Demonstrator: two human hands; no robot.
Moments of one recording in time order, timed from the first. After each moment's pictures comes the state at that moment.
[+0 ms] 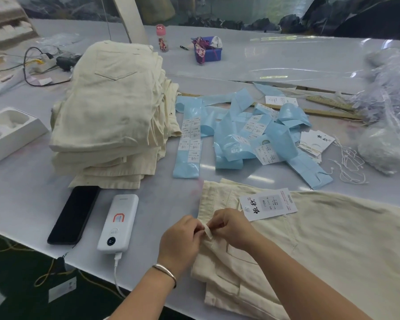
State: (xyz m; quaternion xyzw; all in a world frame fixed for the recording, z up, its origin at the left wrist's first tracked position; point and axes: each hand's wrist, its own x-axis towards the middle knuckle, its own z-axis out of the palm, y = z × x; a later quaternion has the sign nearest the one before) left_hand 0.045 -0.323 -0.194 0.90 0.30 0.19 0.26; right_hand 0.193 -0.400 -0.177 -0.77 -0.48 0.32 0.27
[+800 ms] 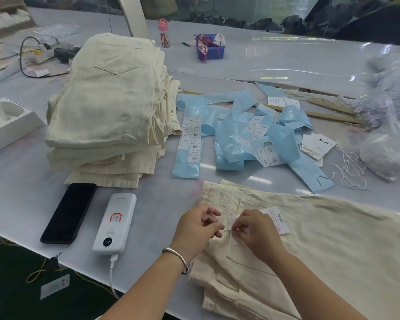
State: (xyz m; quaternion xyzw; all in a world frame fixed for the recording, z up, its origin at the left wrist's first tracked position) left_hand 0.085 -0.318 -0.180 0.68 0.34 0.14 0.63; right_hand 0.219 -0.440 -0.191 -0.83 -0.48 0.13 0.26
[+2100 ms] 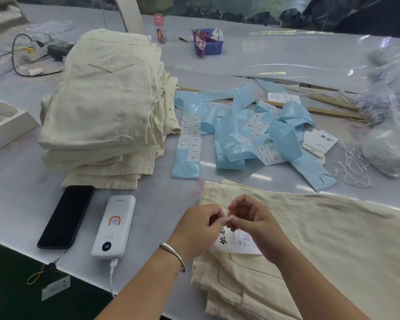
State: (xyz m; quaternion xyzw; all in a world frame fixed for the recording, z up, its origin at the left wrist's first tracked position) left_hand 0.086 -0.310 -0.152 0.84 0.25 0.11 0.46; right_hand 0.211 -0.427 -0.162 -0.56 -0.30 0.43 0.64
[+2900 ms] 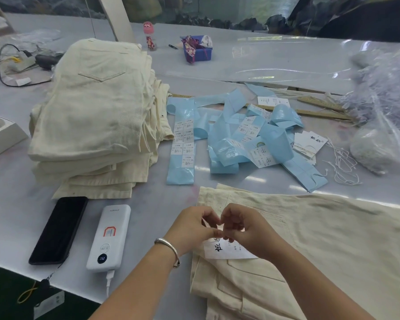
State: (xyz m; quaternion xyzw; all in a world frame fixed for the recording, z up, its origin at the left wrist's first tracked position) left_hand 0.097 -0.289 -0.160 0.79 0.28 0.00 0.54; right_hand 0.209 -0.424 -0.148 -0.74 -0.43 0.32 0.41
